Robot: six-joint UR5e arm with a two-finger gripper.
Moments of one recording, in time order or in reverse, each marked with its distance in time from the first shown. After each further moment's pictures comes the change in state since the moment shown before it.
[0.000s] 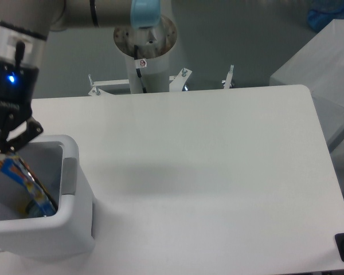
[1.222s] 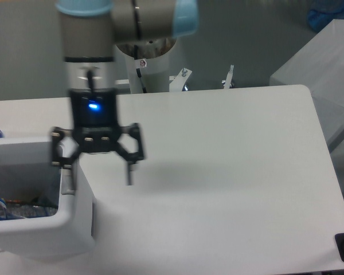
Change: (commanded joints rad) arm 0.277 0.044 -0.132 -0.046 0.207 0.783
